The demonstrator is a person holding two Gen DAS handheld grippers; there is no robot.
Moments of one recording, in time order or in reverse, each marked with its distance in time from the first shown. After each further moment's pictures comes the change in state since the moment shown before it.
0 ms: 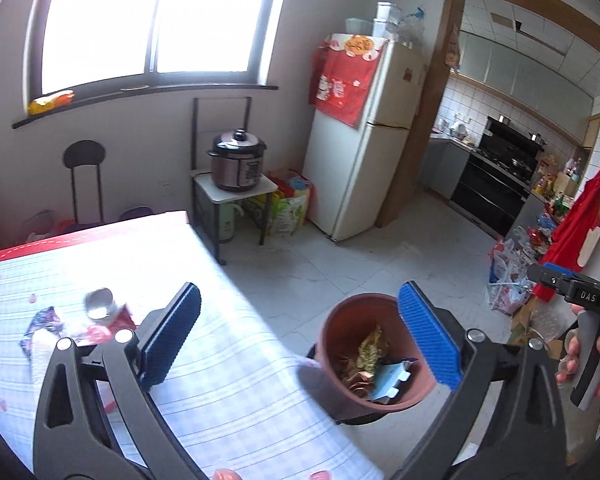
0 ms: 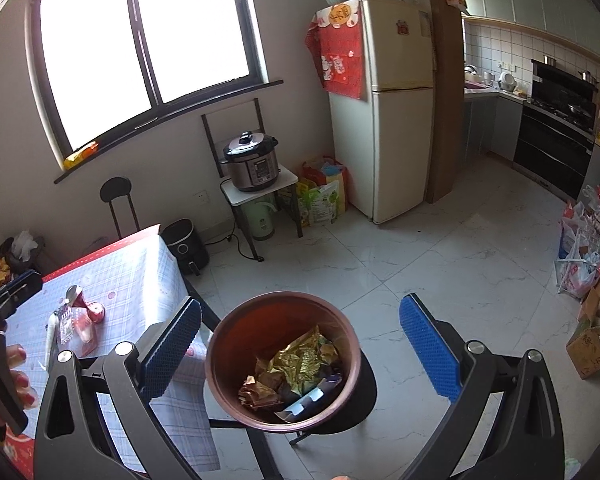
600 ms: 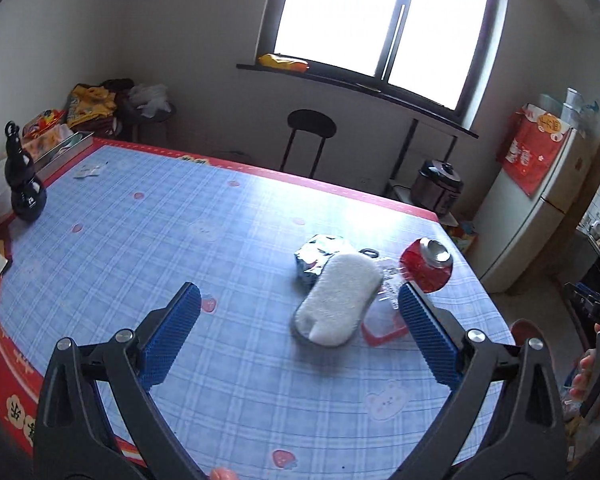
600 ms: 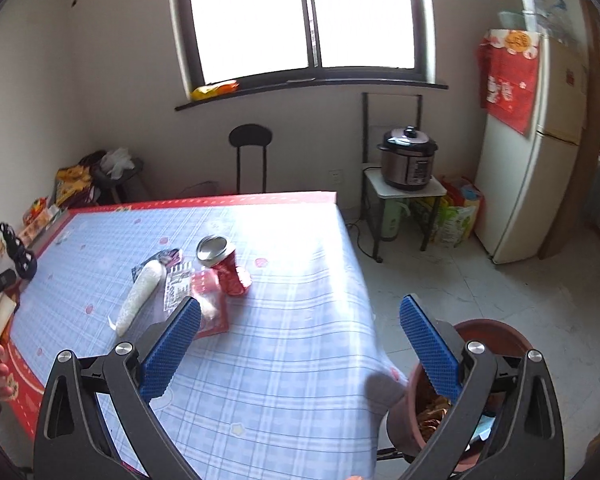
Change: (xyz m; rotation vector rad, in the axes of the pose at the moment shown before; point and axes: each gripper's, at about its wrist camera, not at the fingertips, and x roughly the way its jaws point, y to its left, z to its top) left arm -0.194 0.283 -0.126 -0.414 -0.043 0.494; right arm 0.068 0.284 -0.045 -0.382 0.061 0.315
